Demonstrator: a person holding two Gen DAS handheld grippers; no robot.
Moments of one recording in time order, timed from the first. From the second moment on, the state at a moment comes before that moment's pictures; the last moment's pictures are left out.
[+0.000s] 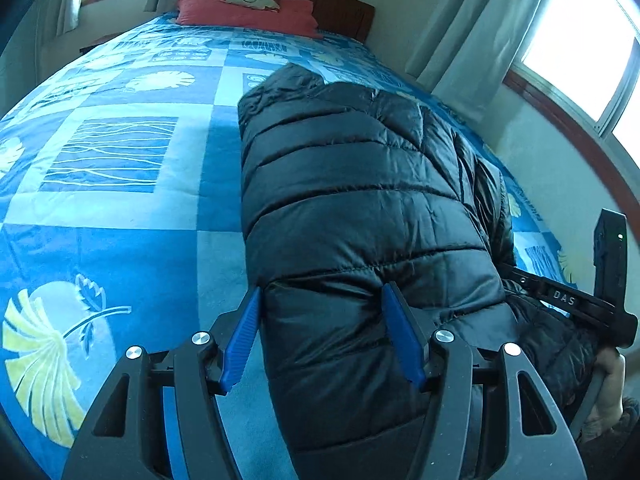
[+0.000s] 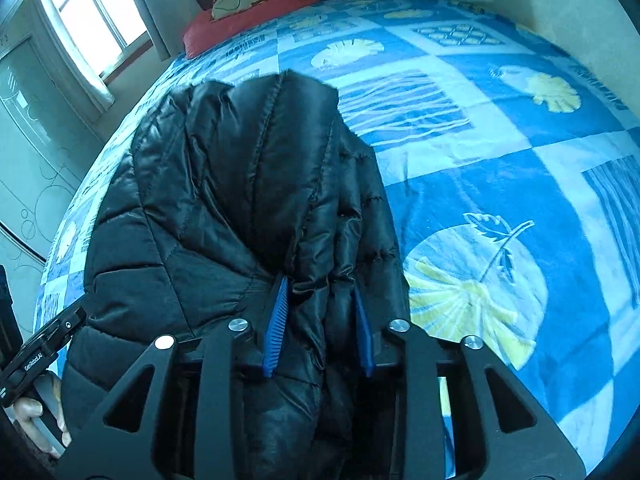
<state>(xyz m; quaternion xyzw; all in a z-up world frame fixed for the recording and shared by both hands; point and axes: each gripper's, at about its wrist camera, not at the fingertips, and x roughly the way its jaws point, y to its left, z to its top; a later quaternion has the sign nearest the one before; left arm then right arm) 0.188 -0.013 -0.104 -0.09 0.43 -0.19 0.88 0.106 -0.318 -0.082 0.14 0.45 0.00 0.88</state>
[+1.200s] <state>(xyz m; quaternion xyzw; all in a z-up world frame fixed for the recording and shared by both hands) 0.145 0.008 -0.085 -0.11 0.42 -0.21 0.87 0.051 -0.288 -0.053 0.14 0.43 0.03 0.89</state>
